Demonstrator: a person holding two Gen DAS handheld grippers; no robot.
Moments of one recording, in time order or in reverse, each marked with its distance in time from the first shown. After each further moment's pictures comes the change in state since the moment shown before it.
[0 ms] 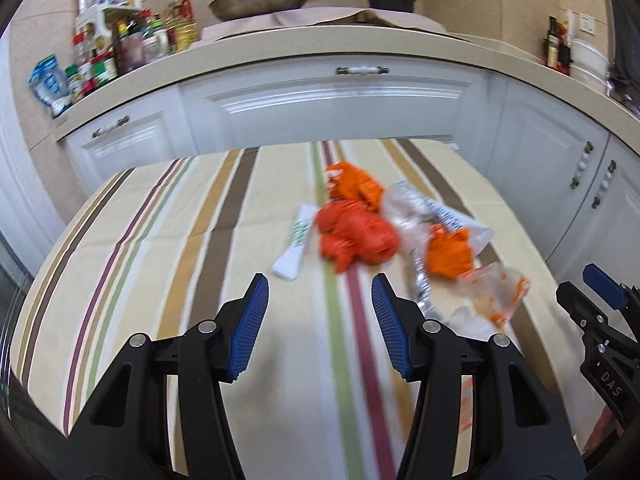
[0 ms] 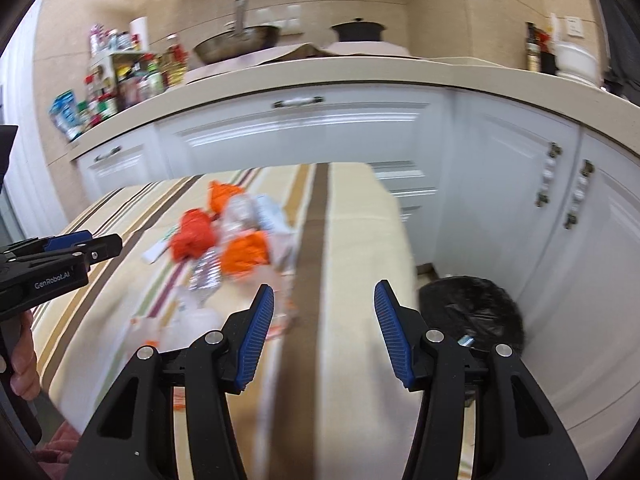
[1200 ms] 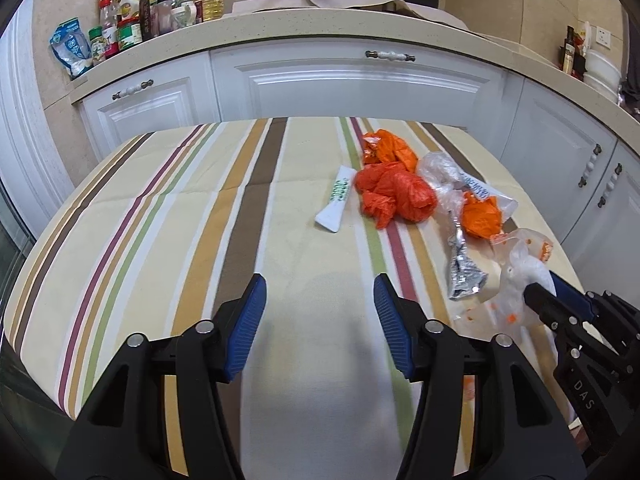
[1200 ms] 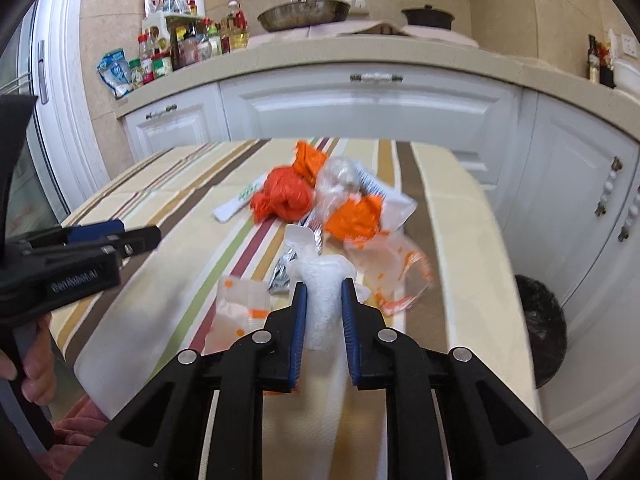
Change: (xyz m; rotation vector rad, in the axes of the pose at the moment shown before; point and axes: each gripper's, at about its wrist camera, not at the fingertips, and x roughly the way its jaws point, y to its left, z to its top) left arm -0.005 0.033 -0.035 -0.063 0.030 -0.010; right arm 0.008 0.059 -0.017 -0.100 0.052 0.122
